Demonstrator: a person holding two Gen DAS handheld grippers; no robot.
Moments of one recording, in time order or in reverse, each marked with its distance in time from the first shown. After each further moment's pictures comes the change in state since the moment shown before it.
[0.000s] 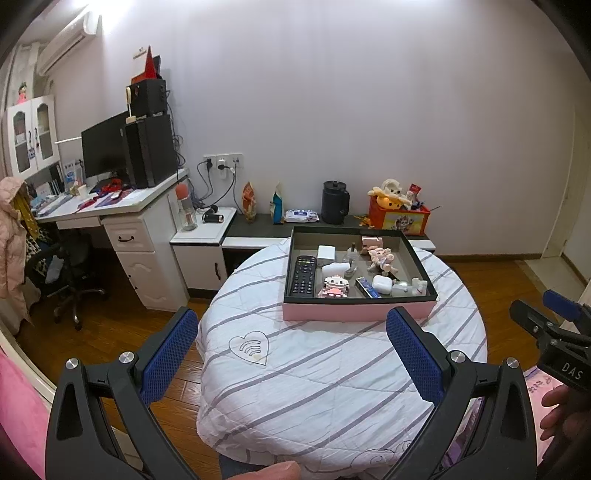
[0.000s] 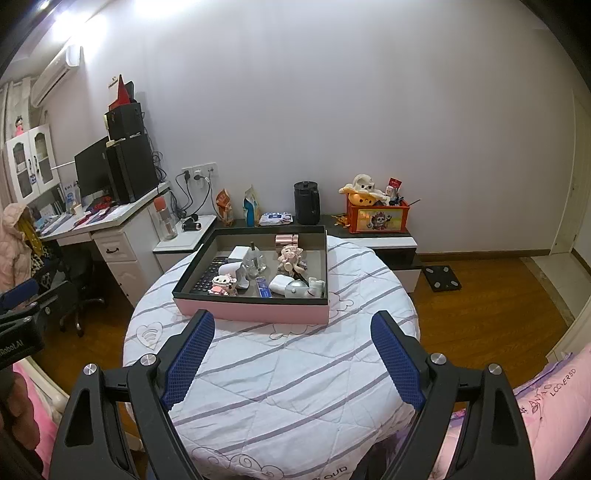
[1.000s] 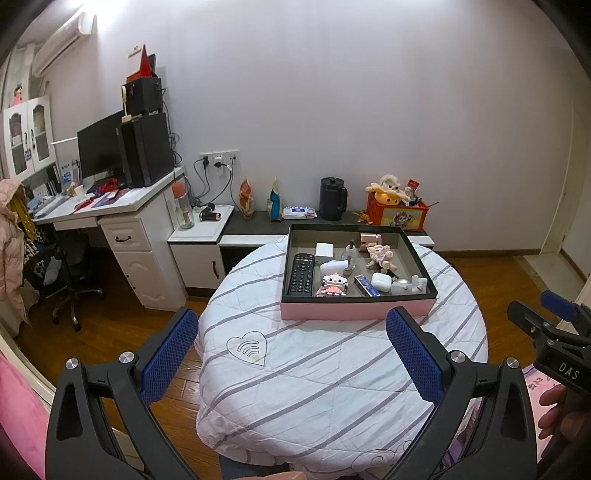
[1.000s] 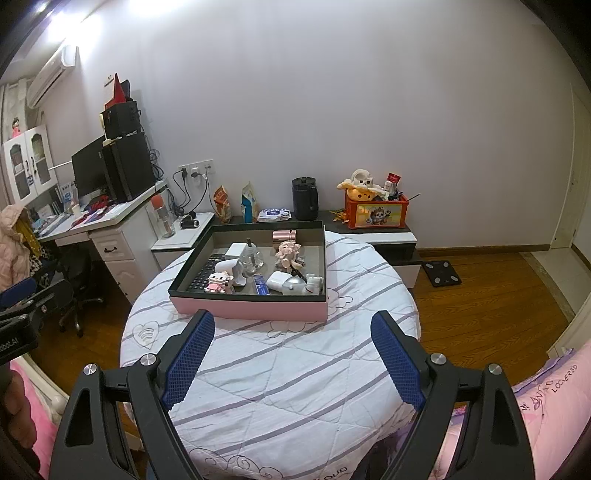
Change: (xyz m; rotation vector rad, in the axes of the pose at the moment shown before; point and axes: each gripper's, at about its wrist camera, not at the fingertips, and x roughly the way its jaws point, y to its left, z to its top) left arm 0.008 0.001 0.001 0.002 0.012 -0.010; right arm 0.007 0.000 -0.003 0.006 0.011 -0.006
